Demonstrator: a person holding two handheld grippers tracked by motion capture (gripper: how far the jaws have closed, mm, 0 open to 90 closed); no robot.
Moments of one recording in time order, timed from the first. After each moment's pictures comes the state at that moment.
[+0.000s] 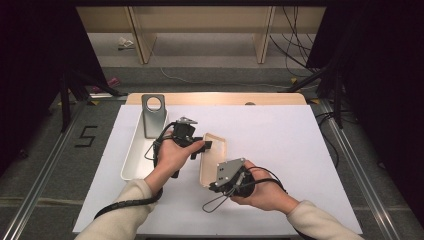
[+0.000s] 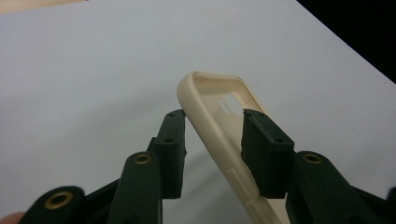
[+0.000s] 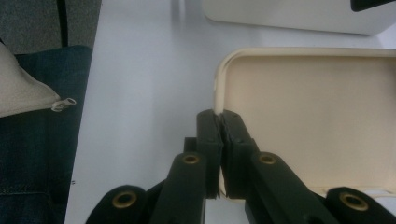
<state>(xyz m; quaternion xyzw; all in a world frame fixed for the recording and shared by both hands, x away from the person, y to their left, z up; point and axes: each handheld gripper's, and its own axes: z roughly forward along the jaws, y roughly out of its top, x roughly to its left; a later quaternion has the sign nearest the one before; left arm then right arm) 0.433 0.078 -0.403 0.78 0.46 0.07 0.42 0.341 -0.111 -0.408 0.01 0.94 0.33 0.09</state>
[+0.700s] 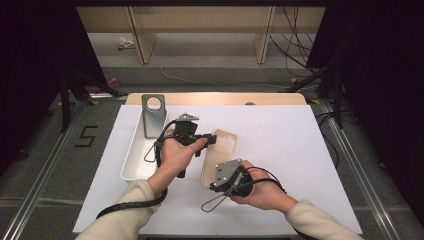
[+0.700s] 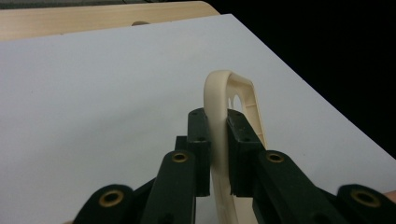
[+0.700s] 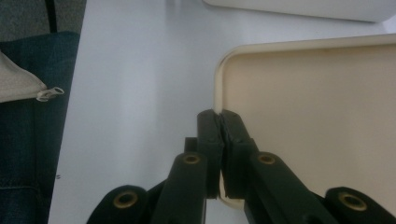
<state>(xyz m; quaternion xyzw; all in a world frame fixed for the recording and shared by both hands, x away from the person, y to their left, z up) 0.419 0.067 -0.381 0.75 0.45 0.05 0.49 0.346 -0.109 -0.418 0.01 0.94 0.31 0.09</state>
